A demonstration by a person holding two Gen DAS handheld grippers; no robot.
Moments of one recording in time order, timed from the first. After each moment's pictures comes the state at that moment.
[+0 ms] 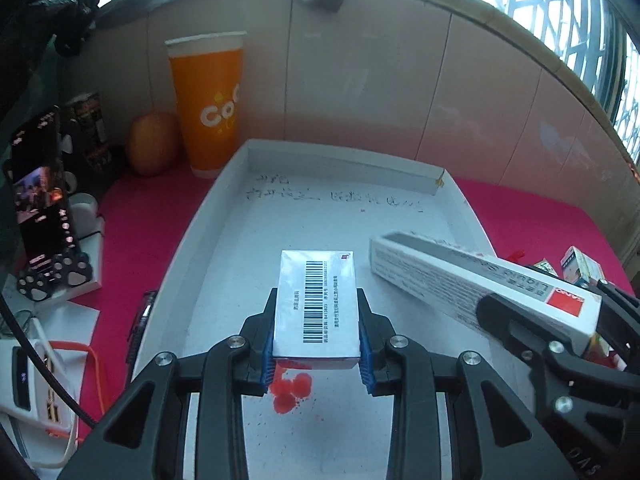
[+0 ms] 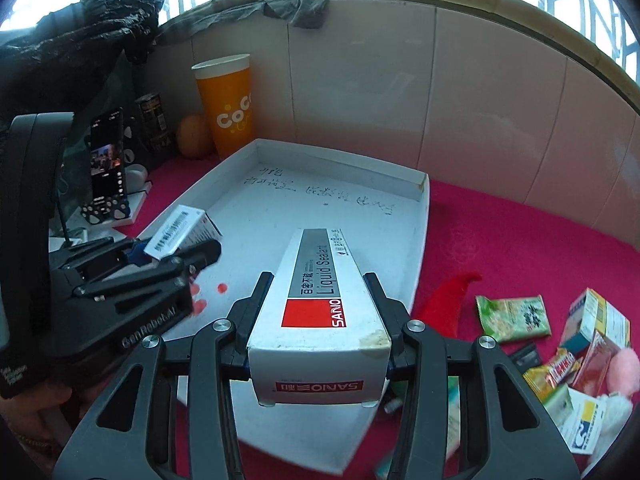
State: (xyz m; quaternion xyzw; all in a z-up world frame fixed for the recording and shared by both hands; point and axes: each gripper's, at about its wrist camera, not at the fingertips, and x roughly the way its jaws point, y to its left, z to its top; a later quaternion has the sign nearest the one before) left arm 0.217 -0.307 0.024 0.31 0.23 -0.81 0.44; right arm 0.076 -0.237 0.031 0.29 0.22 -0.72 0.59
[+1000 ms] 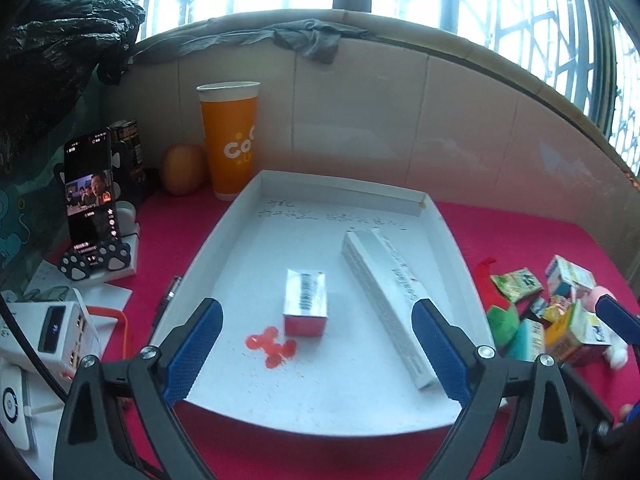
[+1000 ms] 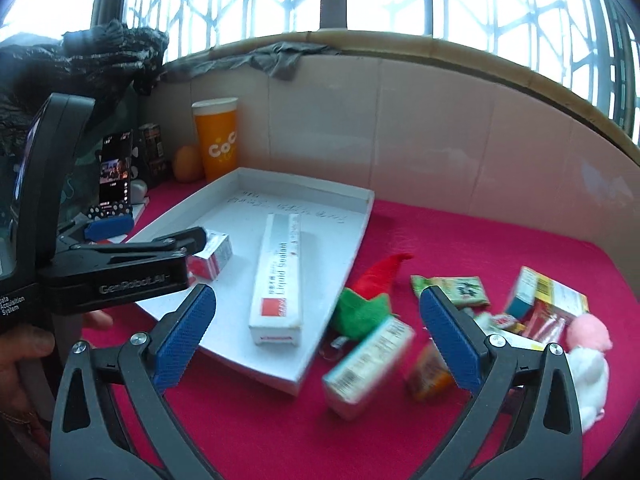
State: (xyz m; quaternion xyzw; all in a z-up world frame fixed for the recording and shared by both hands) left arm 0.227 -0.234 0.044 0.25 0.20 -0.81 0.49; right arm 0.077 -0.131 0.043 0.20 0.17 -0.78 0.57
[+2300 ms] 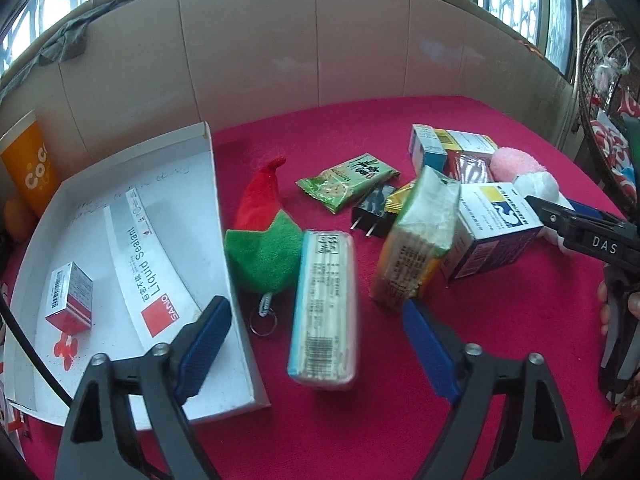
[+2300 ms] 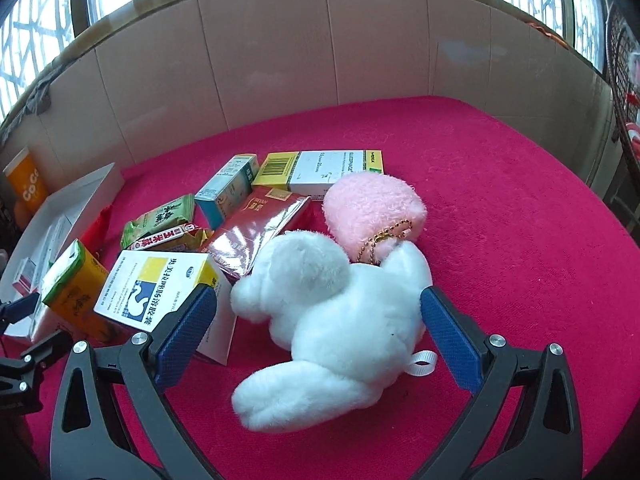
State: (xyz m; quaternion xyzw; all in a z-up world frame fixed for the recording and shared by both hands) left arm 0.076 -0.162 -0.002 0.38 0.12 -0.87 0.30; right arm -0.131 -0.012 -0.017 0.36 0.09 -0.86 0.36
